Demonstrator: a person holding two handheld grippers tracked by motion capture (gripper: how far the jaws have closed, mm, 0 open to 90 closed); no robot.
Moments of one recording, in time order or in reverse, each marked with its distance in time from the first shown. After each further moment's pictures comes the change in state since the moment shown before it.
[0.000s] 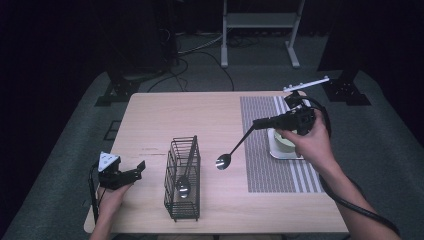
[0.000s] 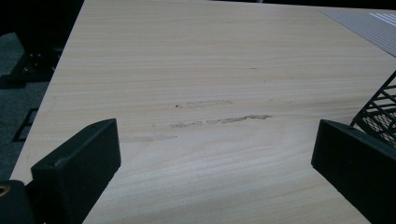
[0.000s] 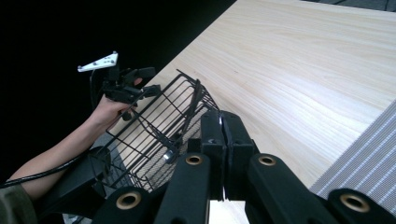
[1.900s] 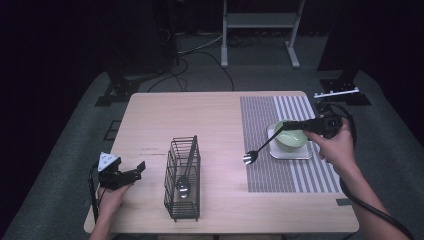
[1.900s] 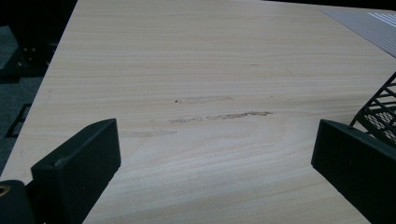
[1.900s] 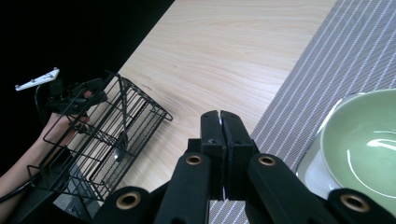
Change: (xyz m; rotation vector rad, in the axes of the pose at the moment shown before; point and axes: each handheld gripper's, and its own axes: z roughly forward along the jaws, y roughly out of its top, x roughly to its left) left arm 0.003 -0.003 0.003 0.006 -0.015 -0.020; right arm -0.074 -0.039 -0.036 -0.044 -0.124 0.170
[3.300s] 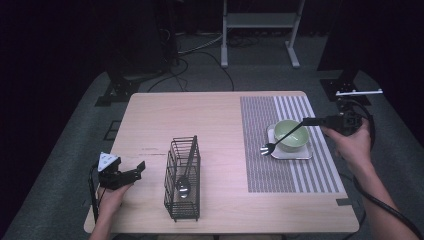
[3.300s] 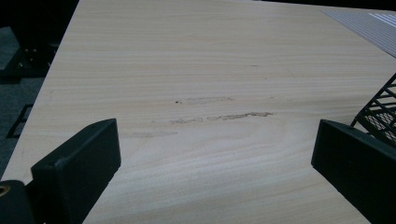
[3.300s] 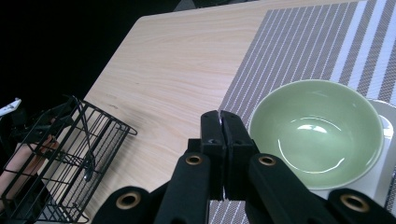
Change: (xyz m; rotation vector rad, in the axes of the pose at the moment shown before) left arm 0.000 0.000 0.000 0.001 0.003 0.003; right arm -0.047 -0.005 -0.030 -0.067 -0.096 0.109
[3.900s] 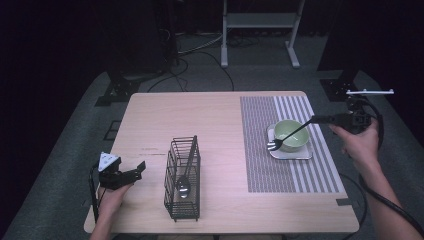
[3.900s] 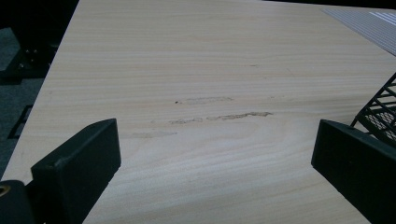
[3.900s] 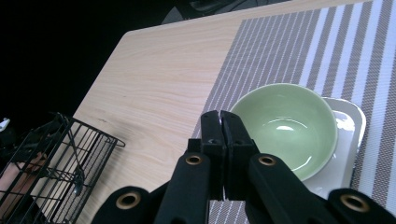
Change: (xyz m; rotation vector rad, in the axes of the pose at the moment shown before) left arm -0.001 0.000 0.000 -0.001 0.003 0.008; right arm -0.022 0.002 -0.012 -0.037 -0.031 0.054
